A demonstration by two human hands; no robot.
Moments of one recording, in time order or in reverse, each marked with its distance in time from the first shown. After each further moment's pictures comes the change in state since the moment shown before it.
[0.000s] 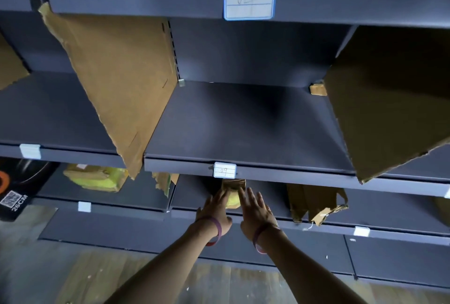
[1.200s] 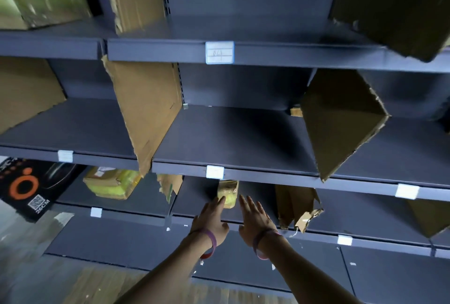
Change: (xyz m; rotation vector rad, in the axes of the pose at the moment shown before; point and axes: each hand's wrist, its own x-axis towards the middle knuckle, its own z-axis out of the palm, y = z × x) left_hand -0.088 0.042 -0.012 -0.055 0.181 0.020; right_hand -0.077 0.004 -0.042 0.087 0.059 -0.027
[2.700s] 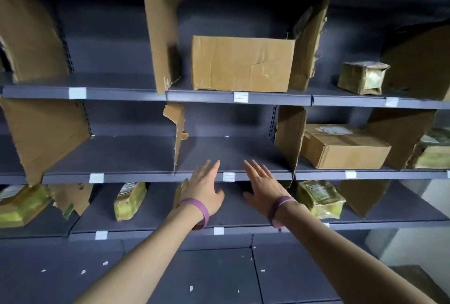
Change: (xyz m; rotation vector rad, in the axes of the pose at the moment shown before) left_hand -0.187 0.376 0.055 0.117 0.360 0.343; right_hand -0.319 0.265 -0.229 -0.127 0.436 -0.039
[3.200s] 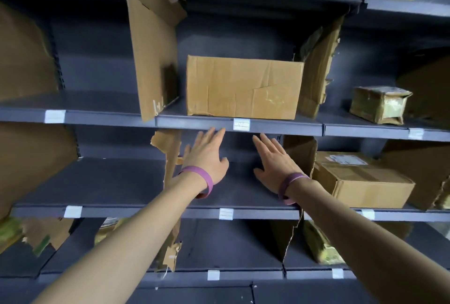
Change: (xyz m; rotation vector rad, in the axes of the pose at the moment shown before) left_hand 0.132 0.041 -0.075 0.063 0.234 0.118; right_hand 0.114 0.036 -0.088 -0.078 0.199 -0.064
